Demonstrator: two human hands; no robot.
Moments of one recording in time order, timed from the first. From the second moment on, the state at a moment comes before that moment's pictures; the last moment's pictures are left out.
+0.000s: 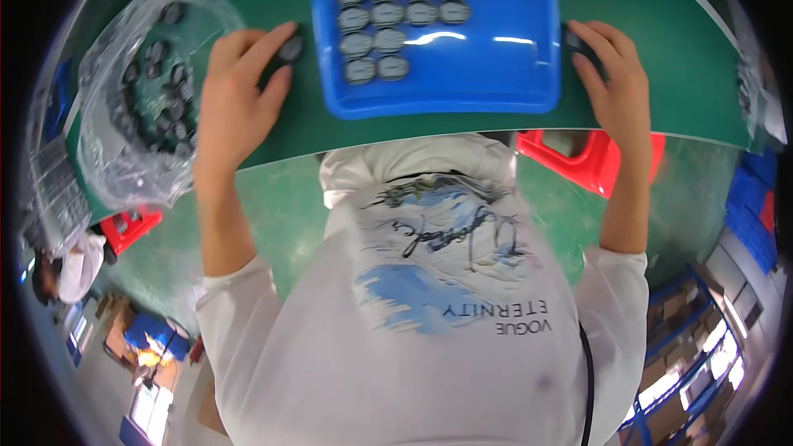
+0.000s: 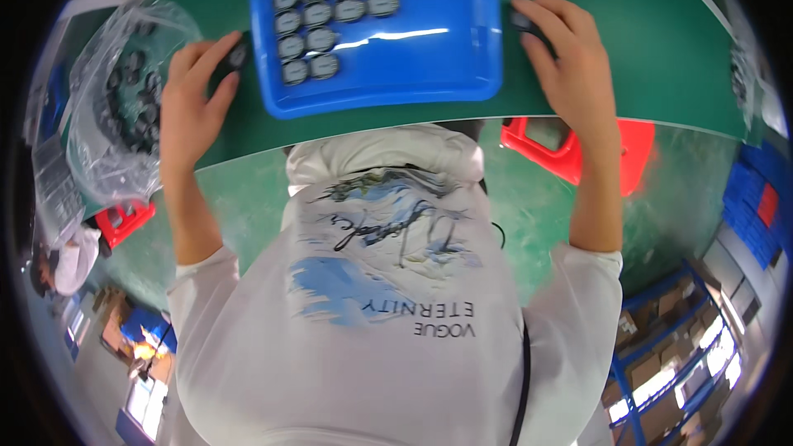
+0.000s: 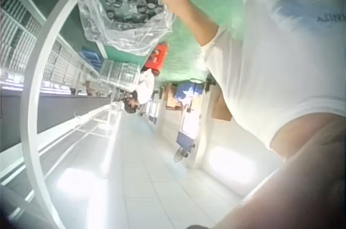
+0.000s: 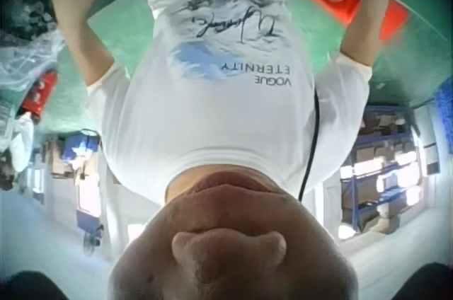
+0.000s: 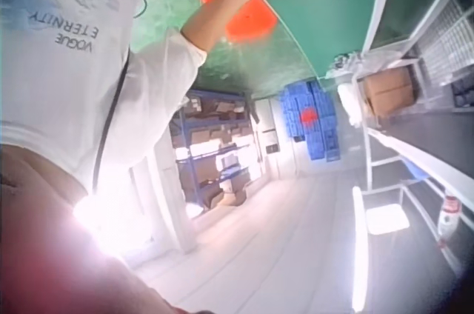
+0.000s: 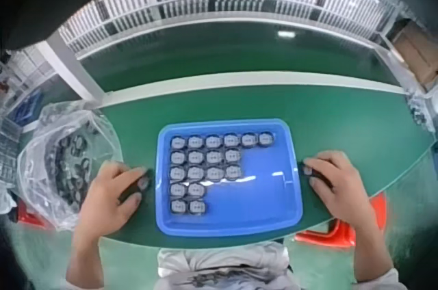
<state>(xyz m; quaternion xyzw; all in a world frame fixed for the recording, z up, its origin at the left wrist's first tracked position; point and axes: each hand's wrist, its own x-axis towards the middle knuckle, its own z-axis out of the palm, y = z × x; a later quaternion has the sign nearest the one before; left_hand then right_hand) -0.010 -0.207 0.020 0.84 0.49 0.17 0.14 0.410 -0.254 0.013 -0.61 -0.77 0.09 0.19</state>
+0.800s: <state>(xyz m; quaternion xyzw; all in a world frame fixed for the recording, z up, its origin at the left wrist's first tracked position) 0.098 -0.221 0.016 0.89 0.38 0.23 0.13 0.320 -0.238 0.026 -0.46 -0.87 0.14 0.14</state>
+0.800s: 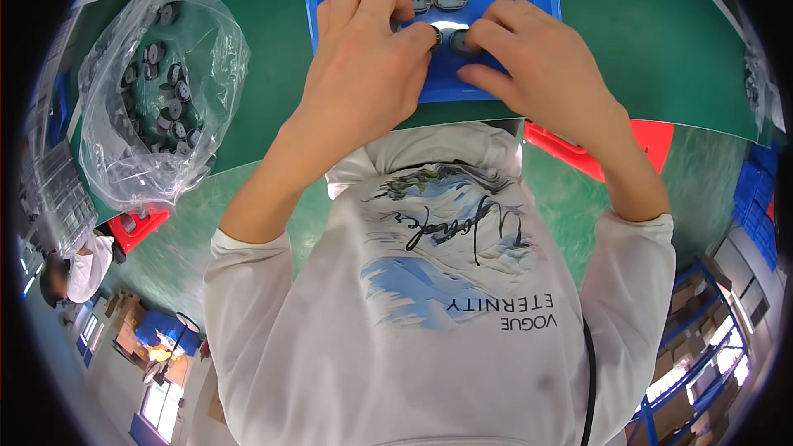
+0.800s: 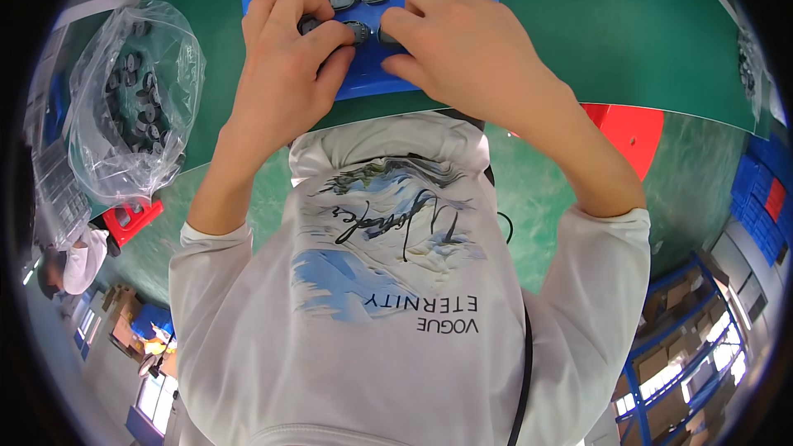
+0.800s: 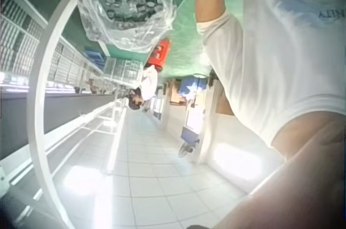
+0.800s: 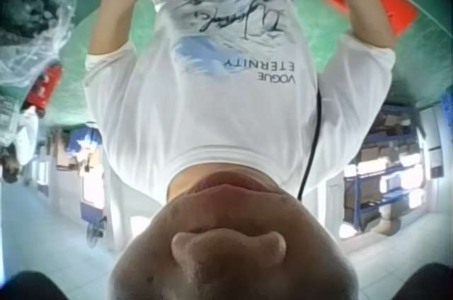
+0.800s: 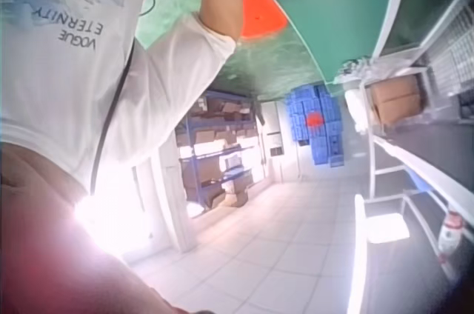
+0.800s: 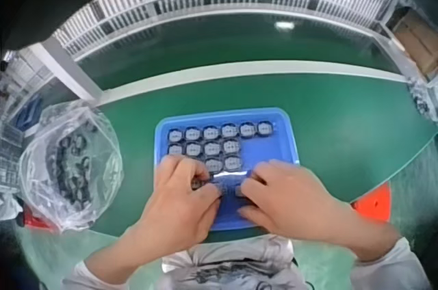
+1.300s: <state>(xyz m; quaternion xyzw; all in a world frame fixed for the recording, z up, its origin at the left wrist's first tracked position) 0.098 -0.221 0.010 0.87 0.41 0.26 0.12 0.318 -0.224 0.019 -0.41 -0.87 0.18 0.21</state>
